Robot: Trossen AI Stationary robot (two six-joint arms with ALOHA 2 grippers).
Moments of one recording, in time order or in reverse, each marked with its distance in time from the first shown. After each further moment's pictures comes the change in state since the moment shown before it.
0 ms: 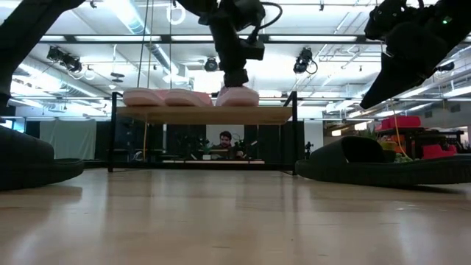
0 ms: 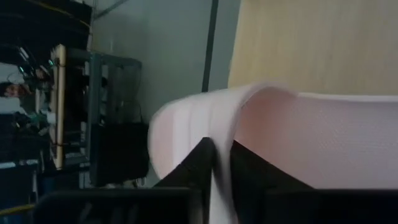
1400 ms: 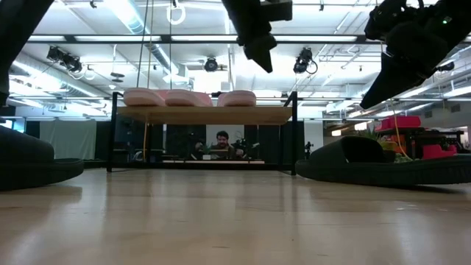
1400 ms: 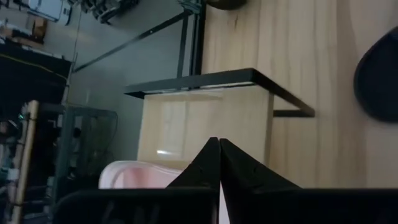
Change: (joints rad) left arm -0.293 -0.001 0.028 -0.017 0.022 -0.177; right arm 0.000 0.000 0.000 0.000 0.000 0.000
